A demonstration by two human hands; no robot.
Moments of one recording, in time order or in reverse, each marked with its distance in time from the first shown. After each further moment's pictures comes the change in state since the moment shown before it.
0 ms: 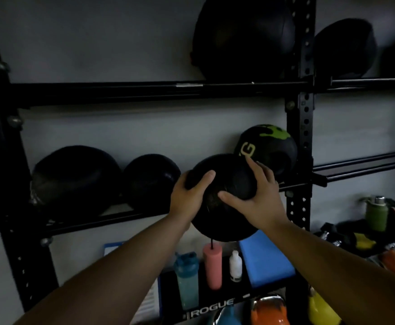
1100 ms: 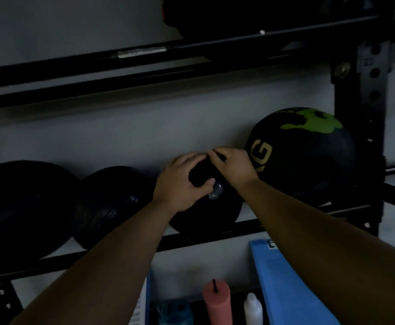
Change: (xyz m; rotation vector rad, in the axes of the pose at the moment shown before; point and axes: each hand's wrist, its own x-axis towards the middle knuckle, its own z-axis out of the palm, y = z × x) left_hand 0.208 -0.050 0.057 1.035 -0.060 0.405; right_hand 0.255 0.151 0.132 0.174 -0.209 -0.210
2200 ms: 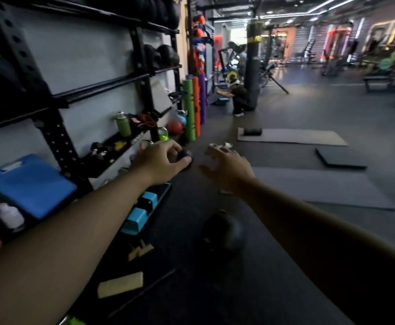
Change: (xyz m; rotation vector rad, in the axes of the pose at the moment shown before) left_hand -0.465 0.383 -0.078 -0.660 -0.723 0.675; right_hand -0.668 -0.444 -0.287 -1.185 0.265 1.030
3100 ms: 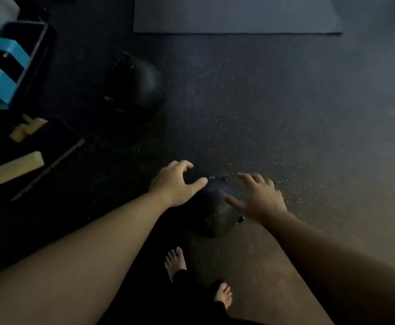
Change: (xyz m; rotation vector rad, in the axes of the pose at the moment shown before) left_hand -0.232 0.102 0.607 -0.049 -0.905 -0.289; right_hand -0.491 0.448 0.184 -0.101 -0.679 0.747
